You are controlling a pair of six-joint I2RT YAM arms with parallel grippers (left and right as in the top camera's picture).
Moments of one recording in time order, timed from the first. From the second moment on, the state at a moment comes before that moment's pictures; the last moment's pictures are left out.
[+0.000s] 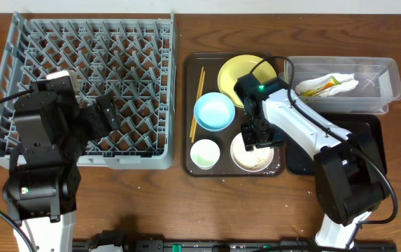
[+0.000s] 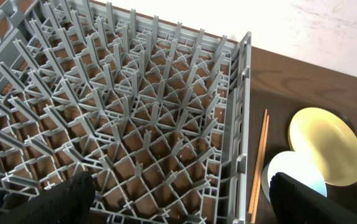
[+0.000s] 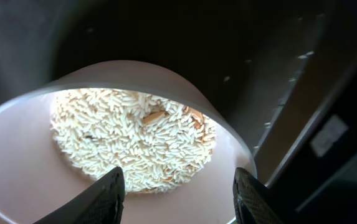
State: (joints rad) left arm 0.10 0.96 1.17 -0.84 0.08 -0.20; right arm 0.48 1.94 1.38 -1.17 0.03 0.35
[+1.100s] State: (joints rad) left arm 0.10 0.96 1.17 -0.84 0.08 -0.20; right arm 0.67 1.94 1.40 -1.07 0.04 0.64
